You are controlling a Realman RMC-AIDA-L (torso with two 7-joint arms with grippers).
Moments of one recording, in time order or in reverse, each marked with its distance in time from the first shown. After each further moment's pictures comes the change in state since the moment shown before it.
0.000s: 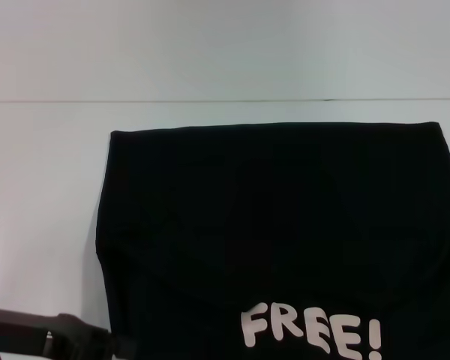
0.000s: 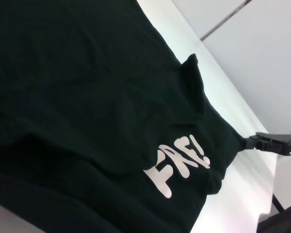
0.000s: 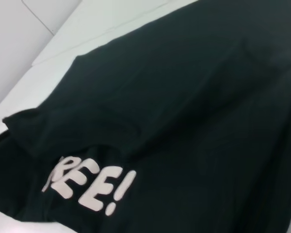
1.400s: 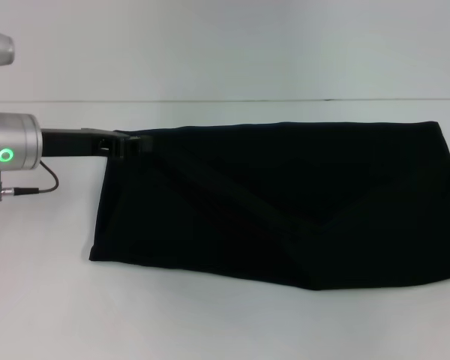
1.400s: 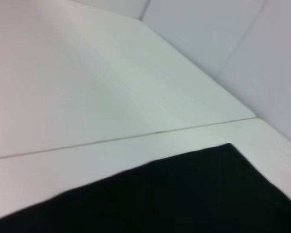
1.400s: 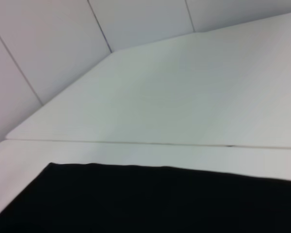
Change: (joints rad) left arm -0.323 0.091 -0.072 -0.201 -0.117 -0.563 -0.040; right arm 0.480 -0.054 0.051 0.033 -0.001 0.274 0.140
